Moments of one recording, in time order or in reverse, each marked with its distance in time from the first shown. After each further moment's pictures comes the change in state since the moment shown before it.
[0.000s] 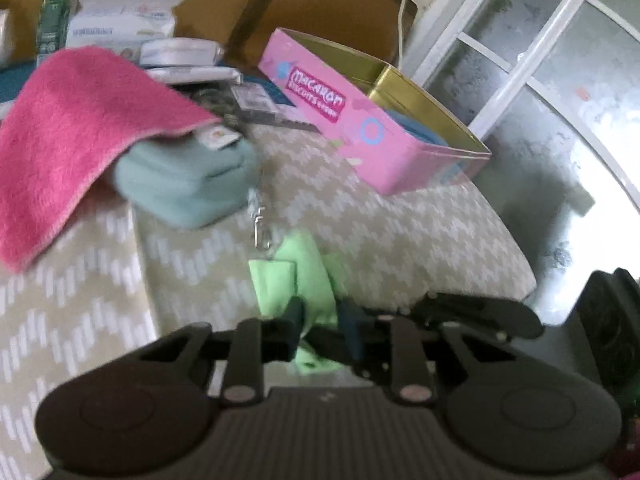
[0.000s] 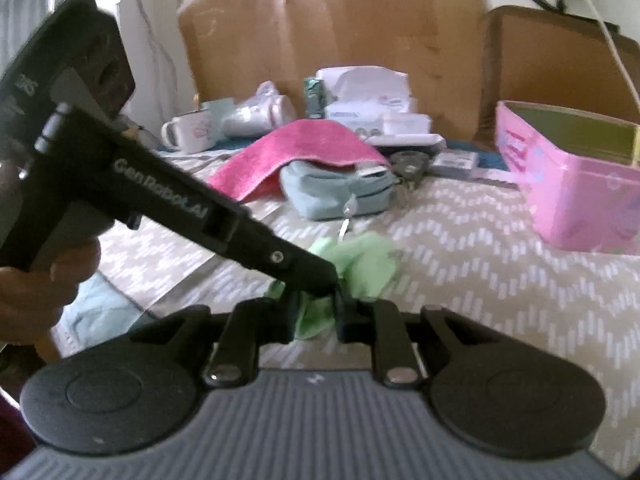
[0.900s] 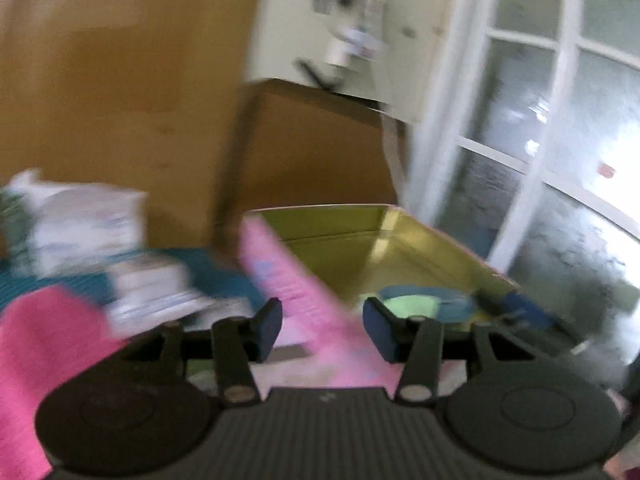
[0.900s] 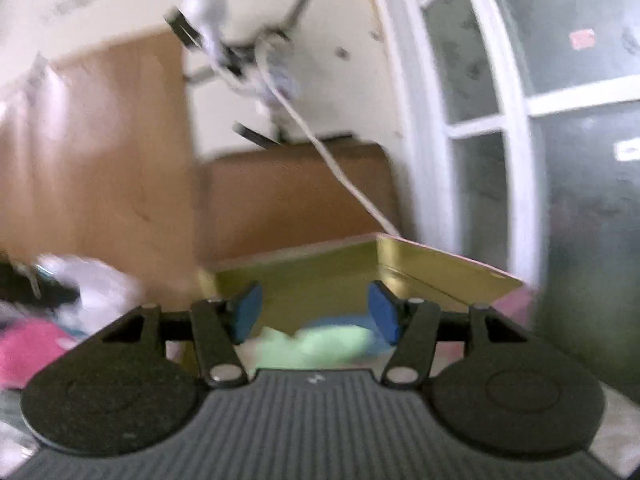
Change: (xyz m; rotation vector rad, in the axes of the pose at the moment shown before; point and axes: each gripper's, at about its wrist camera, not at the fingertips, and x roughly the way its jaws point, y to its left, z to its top) left arm 0.019 -0.037 0.105 0.113 -0.372 0.171; right arm -0.044 -0.130 0.056 0.208 -0.438 -0.584
